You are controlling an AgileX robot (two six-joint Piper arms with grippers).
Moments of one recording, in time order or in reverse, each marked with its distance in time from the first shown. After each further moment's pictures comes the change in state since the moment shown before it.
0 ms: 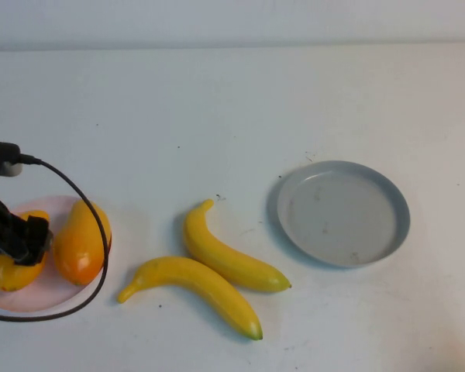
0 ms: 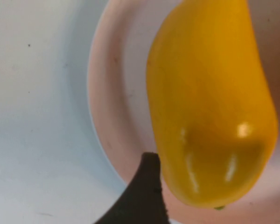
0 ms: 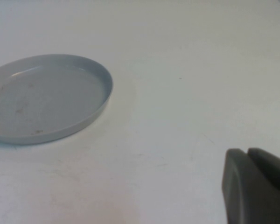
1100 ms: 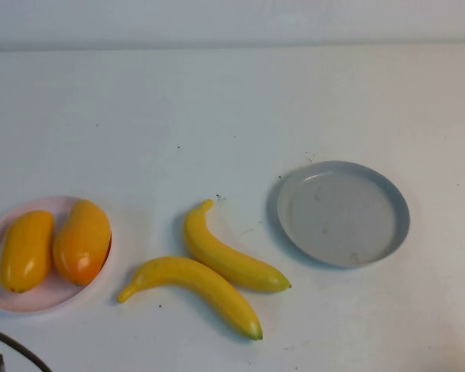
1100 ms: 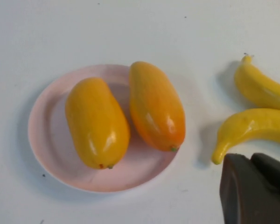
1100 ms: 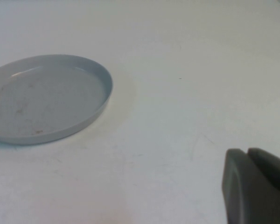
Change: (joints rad) right arm 0.000 0.000 0.000 0.000 0.000 0.000; left arm -0.107 -1.051 0.458 -0.258 -0.092 0.077
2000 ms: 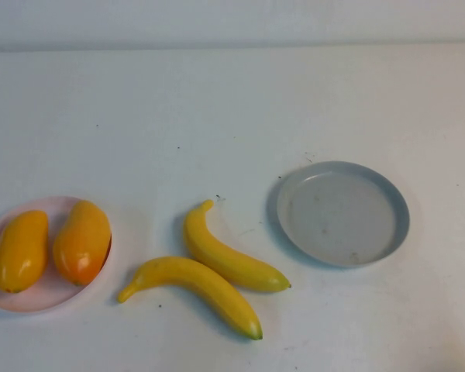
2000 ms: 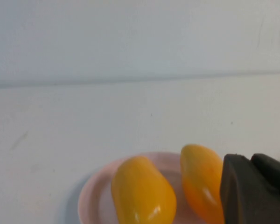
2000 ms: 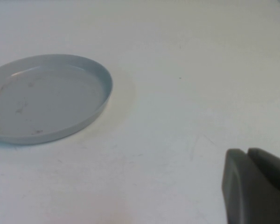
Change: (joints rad) right arm 0.000 0.000 0.000 0.000 0.000 0.000; left arm 0.075 -0.433 0.490 0.085 -0.572 -0.020
